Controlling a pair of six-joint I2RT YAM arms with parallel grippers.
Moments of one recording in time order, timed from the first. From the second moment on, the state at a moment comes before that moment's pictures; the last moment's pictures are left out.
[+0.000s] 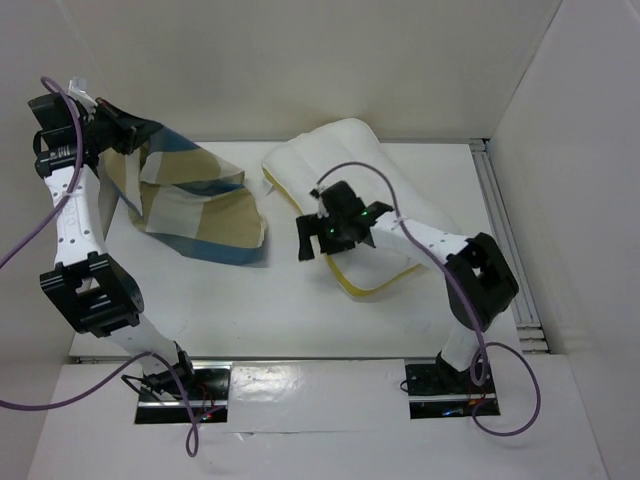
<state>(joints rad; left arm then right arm) 0.43 1.68 1.77 -0.46 0.78 -0.76 0.65 1.70 1.29 -0.43 -0.19 0.37</state>
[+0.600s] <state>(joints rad) 0.43 1.68 1.76 -0.45 0.78 -0.76 0.81 2.20 1.58 -0.14 -0.29 0.66</state>
